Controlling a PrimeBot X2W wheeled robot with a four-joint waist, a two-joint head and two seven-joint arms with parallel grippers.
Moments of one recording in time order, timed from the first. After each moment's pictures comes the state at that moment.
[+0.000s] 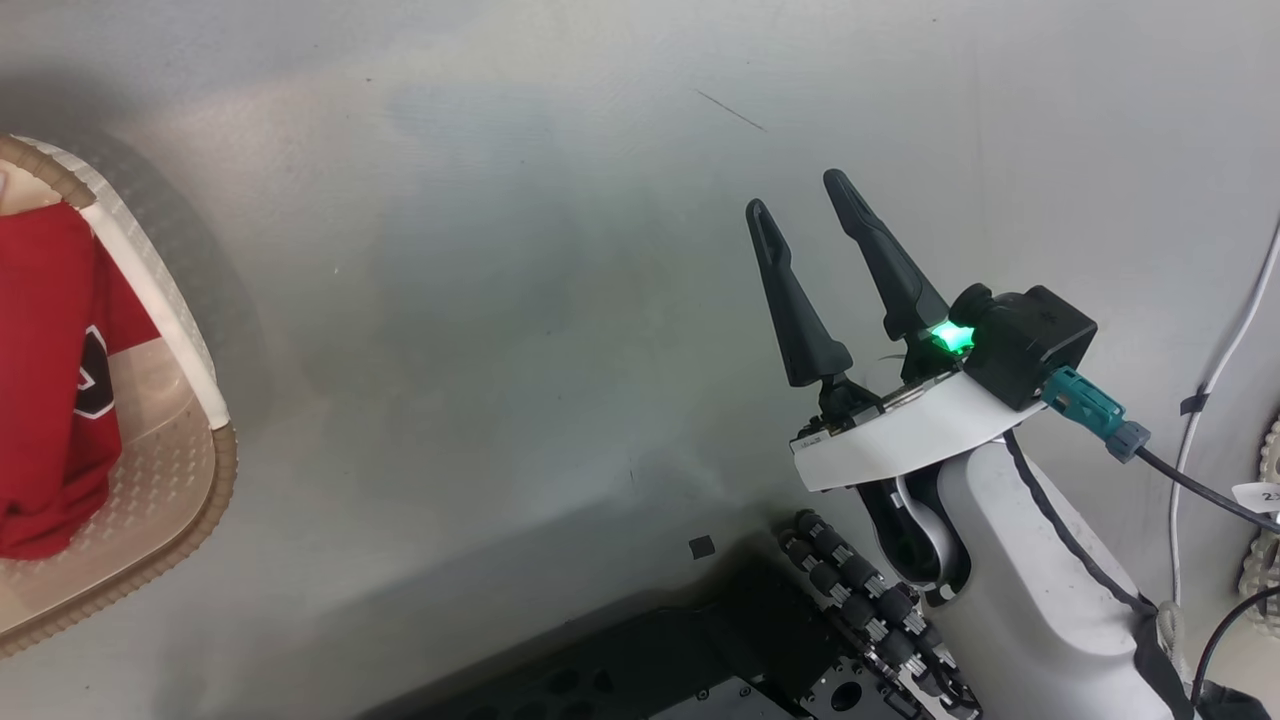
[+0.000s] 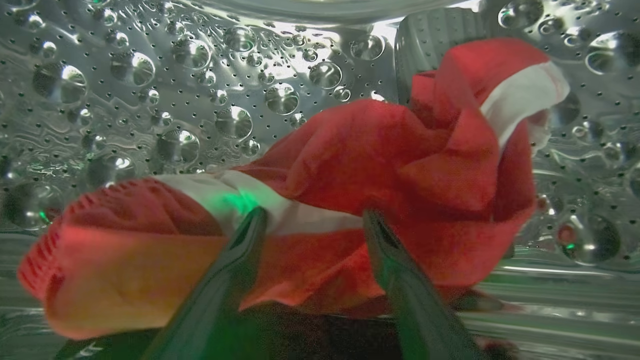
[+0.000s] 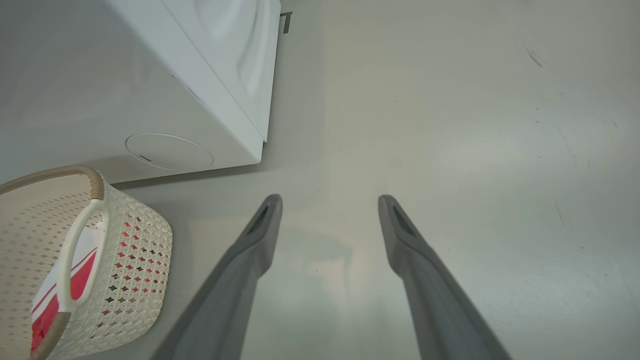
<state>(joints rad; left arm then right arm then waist) -1.52 0.64 0.04 0.44 -0.10 -0.03 0.86 -0.41 -0.05 0.46 0.11 0.48 0.03 -0.26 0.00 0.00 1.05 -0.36</state>
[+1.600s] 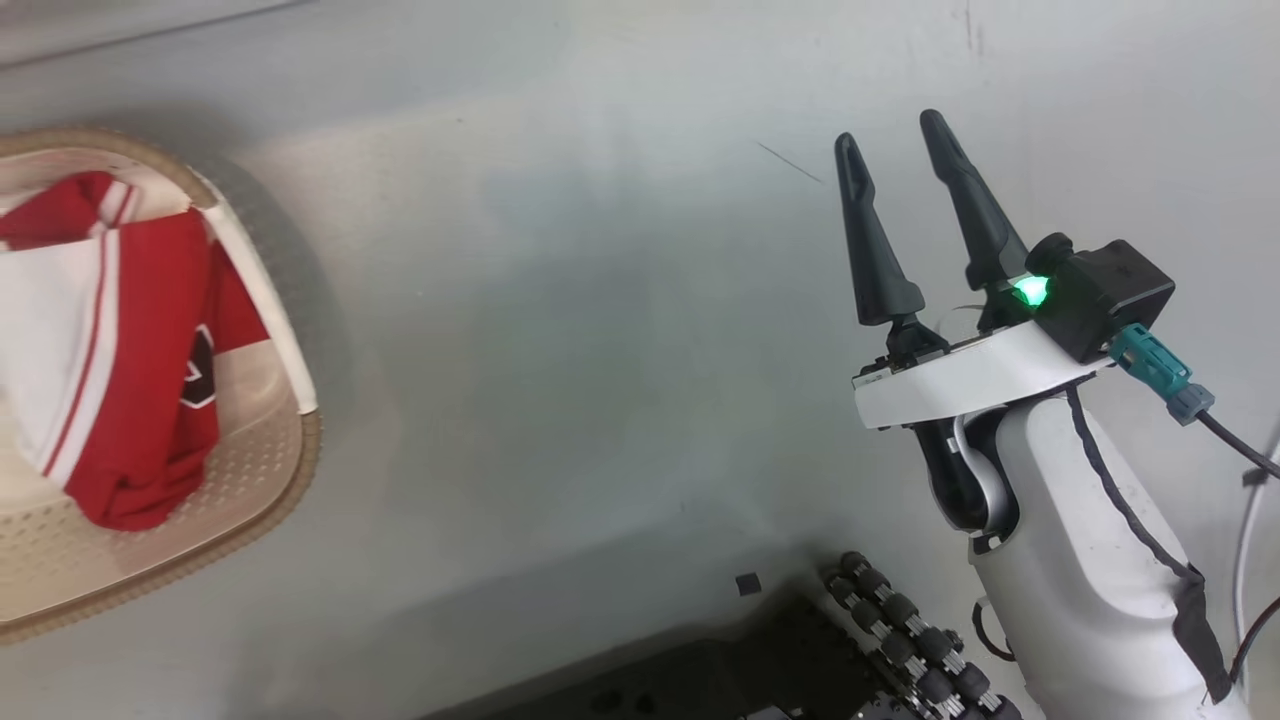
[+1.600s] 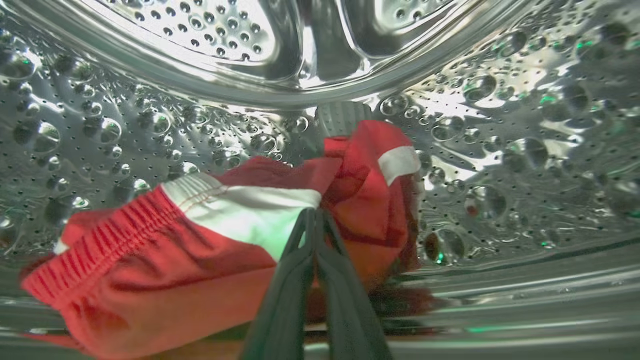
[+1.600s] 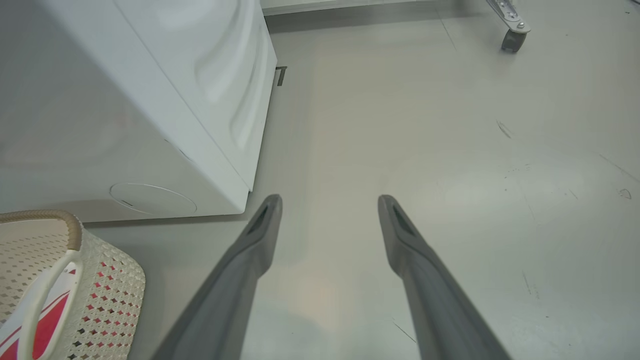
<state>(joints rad) -1.32 0.48 0.06 0.44 -0.21 -0.04 0.50 -0.45 -0.05 0.33 0.15 0.40 0.02 -0.26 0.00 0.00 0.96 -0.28</state>
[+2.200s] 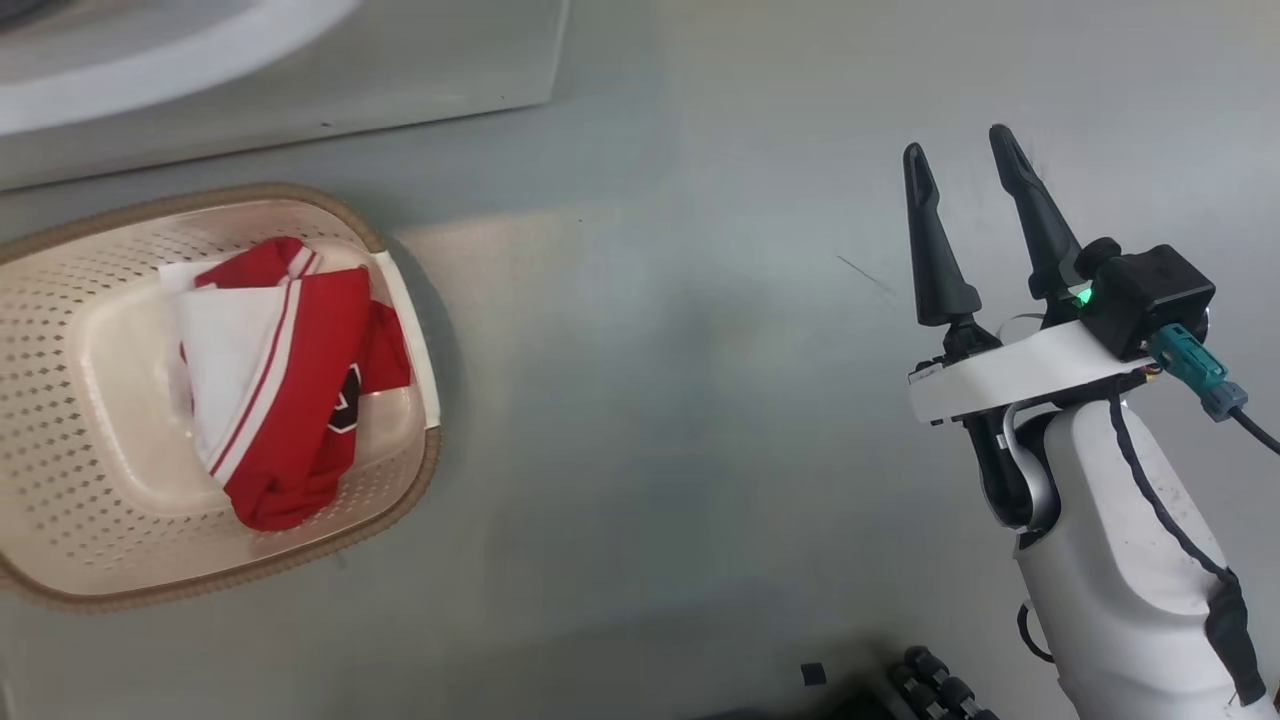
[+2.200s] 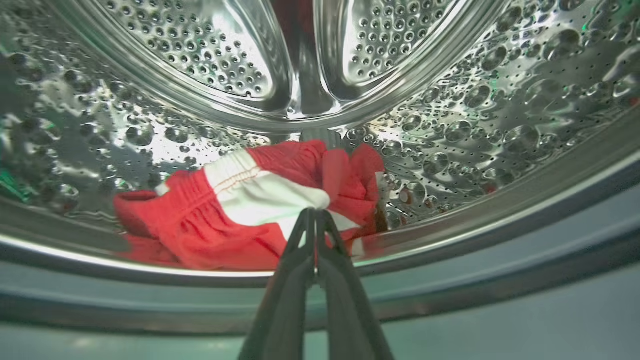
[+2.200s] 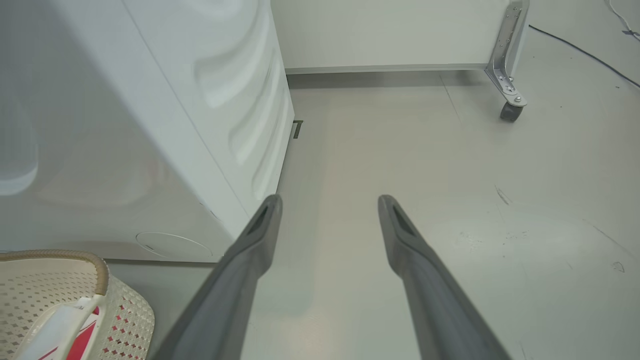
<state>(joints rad) -1.06 0.32 0.06 0.53 -0.30 -0.09 0.20 -0.44 -0.07 0.22 0.22 0.32 0.04 -0.26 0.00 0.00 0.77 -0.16</state>
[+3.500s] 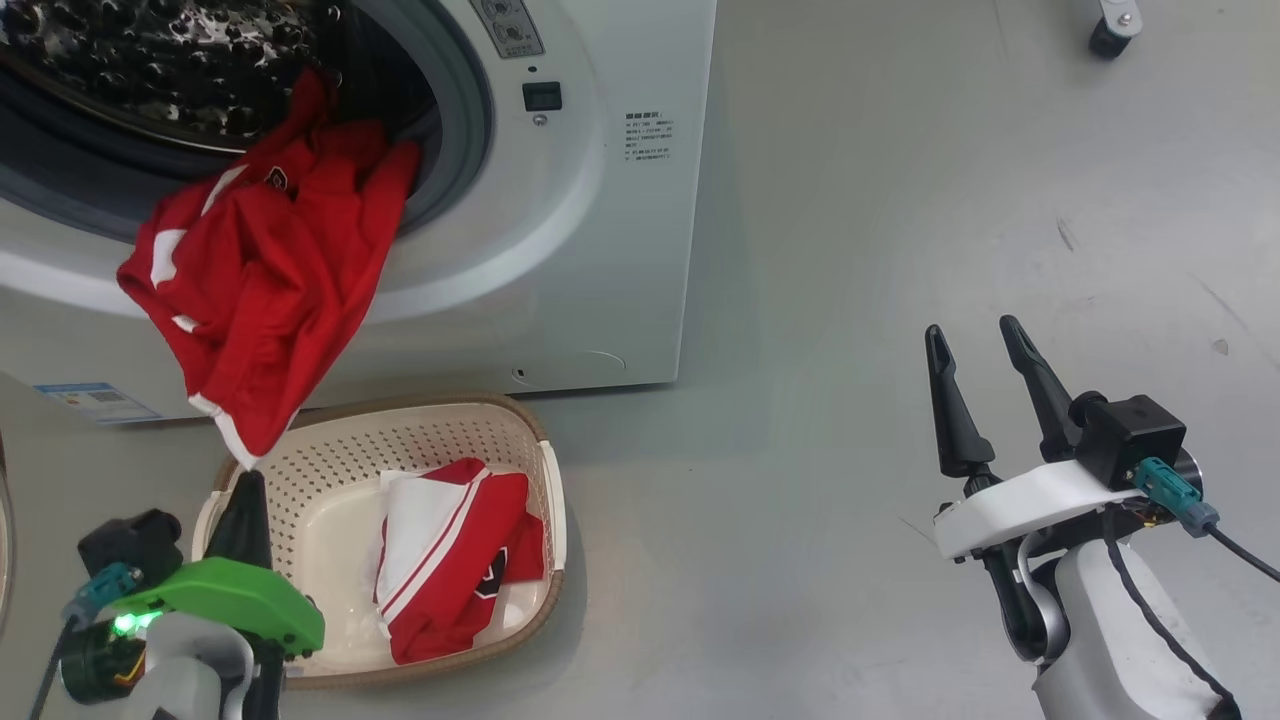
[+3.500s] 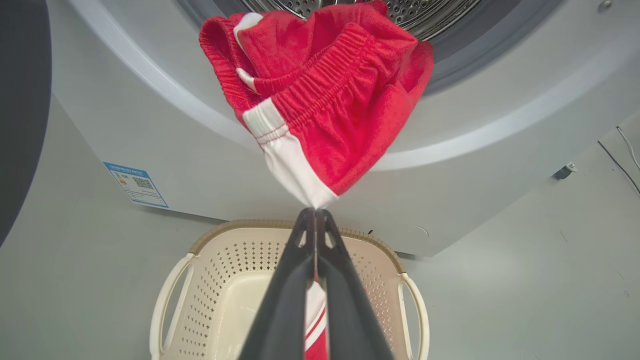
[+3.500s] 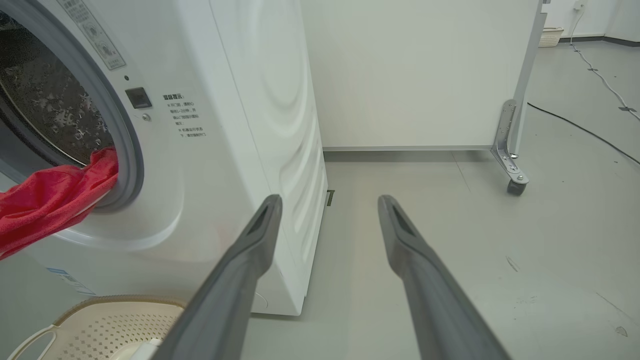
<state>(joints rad) -0.29 0.07 0.01 0.68 -0.45 -0.12 -0.20 -0.23 -0.06 0.15 0.31 0.30 0.08 -0.26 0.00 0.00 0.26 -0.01</state>
